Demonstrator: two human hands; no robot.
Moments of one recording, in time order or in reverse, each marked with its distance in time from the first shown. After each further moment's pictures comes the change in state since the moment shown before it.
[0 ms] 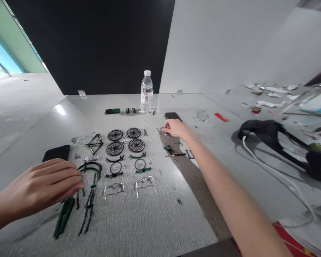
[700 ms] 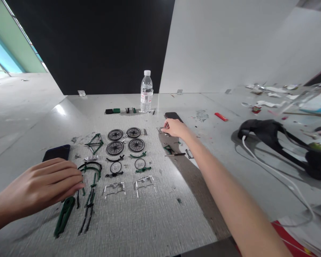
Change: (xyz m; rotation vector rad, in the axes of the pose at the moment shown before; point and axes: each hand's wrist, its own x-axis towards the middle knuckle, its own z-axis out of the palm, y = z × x) left_hand 0.000 0.000 0.000 0.000 0.002 0.020; right_hand -0.001 -0.004 0.004 0.036 0.030 -0.001
